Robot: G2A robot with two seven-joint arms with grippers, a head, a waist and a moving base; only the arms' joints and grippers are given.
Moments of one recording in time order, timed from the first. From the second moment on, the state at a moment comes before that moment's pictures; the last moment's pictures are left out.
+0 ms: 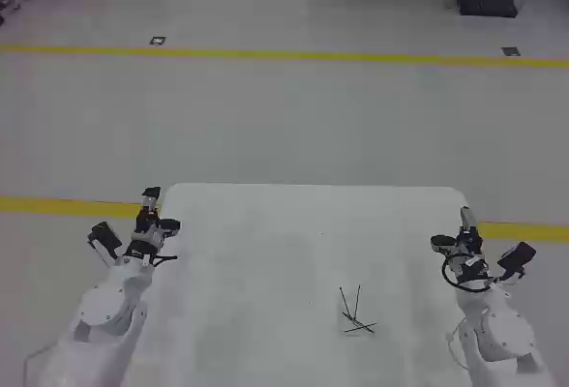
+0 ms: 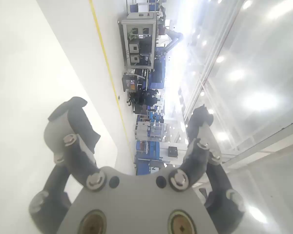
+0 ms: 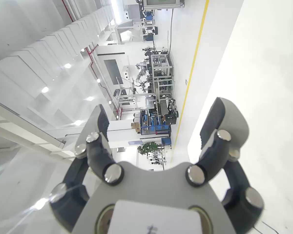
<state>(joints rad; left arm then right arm) 1.73 -1.15 -1.60 -1.80 -0.42 0.00 0.00 -1.73 -1.15 1.60 -1.80 0.42 0.00 0.00</state>
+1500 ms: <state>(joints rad) 1.76 -1.18 -1.20 -1.87 0.17 0.05 0.09 -1.73 -1.15 1.60 -1.80 0.42 0.00 0.00</state>
